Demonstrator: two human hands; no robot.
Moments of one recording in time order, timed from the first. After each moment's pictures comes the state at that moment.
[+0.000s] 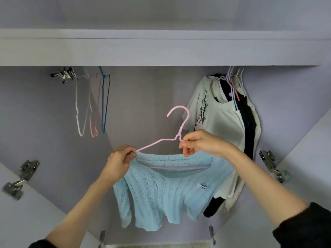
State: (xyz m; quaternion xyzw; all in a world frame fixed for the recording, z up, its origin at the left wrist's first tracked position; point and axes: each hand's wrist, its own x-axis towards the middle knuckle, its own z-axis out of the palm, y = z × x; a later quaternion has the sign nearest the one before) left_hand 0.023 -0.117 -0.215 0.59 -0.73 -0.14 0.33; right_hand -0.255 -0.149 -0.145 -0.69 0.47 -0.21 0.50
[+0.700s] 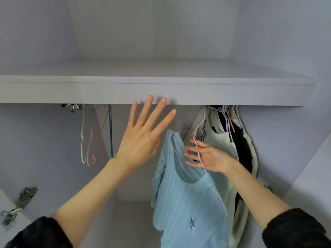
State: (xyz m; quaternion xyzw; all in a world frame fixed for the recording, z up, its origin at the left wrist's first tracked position) left_hand -0.053 -0.153 -0.070 0.42 -0.77 0.38 0.30; right_hand -0.291 -0.200 -0.128 -0.33 0.36 -0.39 0.78
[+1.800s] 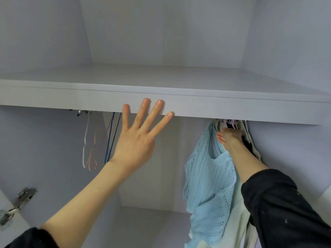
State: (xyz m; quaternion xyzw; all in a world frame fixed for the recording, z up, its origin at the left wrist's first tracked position) left_hand -0.051 -0.172 -0.065 0.48 -0.72 0.43 0.26; right_hand -0.331 -0.316 -0.087 -0.30 0.61 -0.55 0.49
